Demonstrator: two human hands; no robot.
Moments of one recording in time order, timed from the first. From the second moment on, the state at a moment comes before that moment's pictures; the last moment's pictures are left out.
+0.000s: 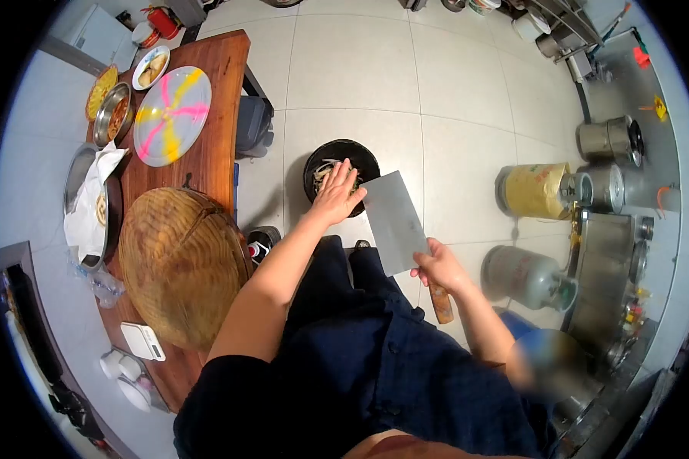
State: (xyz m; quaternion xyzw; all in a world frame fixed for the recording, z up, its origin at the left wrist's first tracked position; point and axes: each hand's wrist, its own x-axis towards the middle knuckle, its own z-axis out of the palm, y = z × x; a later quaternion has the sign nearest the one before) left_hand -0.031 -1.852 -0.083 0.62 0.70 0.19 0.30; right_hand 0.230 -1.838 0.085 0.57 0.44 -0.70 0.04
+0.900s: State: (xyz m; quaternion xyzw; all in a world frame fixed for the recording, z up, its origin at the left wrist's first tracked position) left_hand -0.034 -2.001 0.023 0.30 0.79 0.50 0.18; right_hand 0.176 -1.793 -0.004 0.50 0.52 -0.69 -0.03
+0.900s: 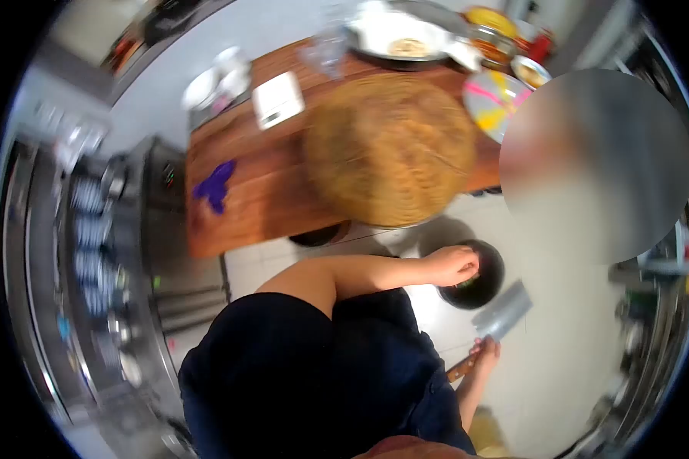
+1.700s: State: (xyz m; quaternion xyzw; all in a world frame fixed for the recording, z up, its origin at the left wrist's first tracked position) left_hand -0.021 -2.602 -0.014 -0.37 0.93 0.01 0.00; right_hand 0.084 -2.047 0.141 0.38 0.57 -0.71 -0.16
